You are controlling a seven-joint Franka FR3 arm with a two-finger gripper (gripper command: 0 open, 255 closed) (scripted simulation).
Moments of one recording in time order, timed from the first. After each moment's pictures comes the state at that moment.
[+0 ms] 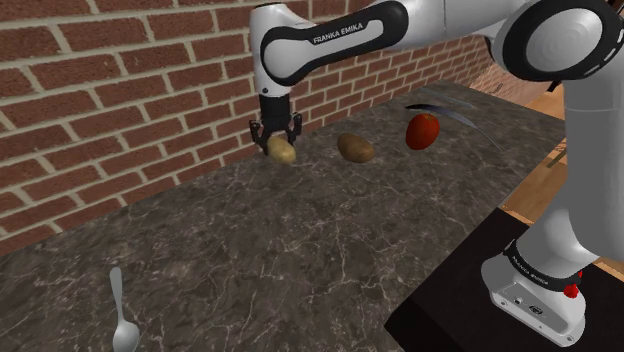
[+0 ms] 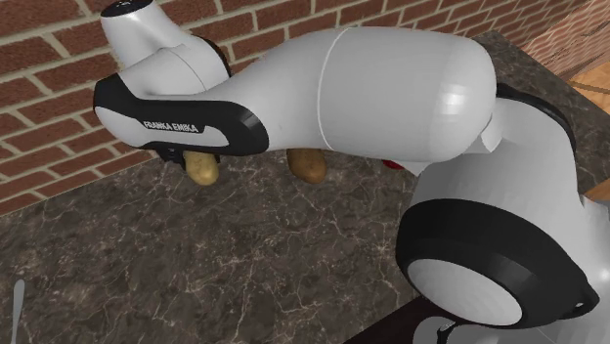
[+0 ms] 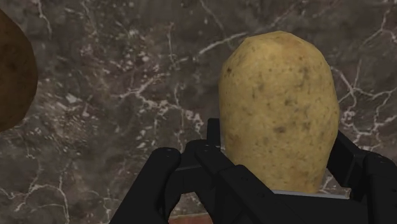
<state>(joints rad) 0.25 0.56 0.30 -1.41 -0.05 1.89 0.70</state>
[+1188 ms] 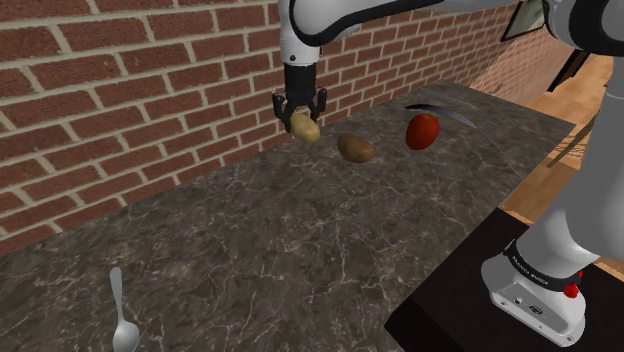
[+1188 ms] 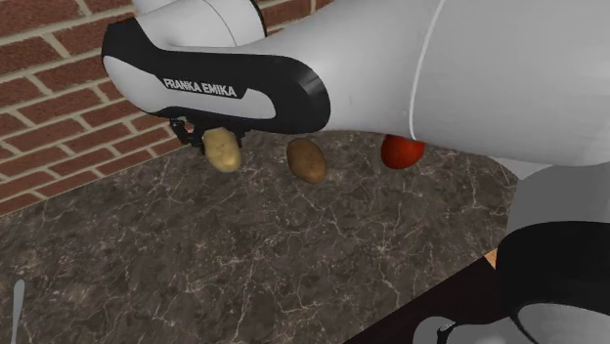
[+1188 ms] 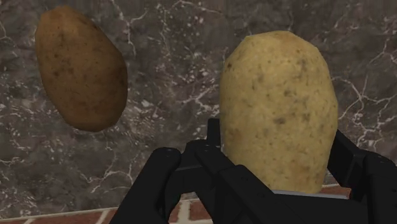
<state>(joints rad) 0.16 0.33 0.30 -1.57 0.01 1.83 0.62</state>
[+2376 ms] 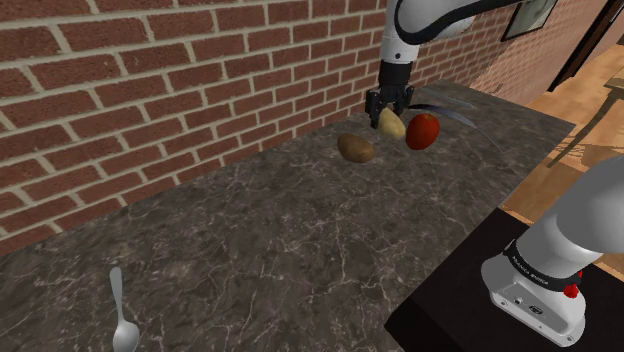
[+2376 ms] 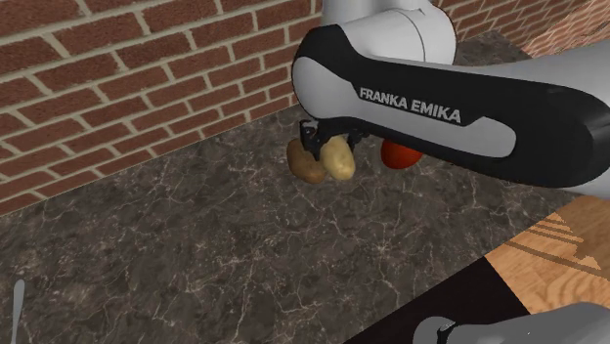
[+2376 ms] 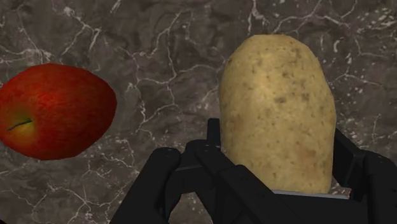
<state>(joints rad) -0.04 -0.21 0.15 -2.22 0.12 1.92 0.23</state>
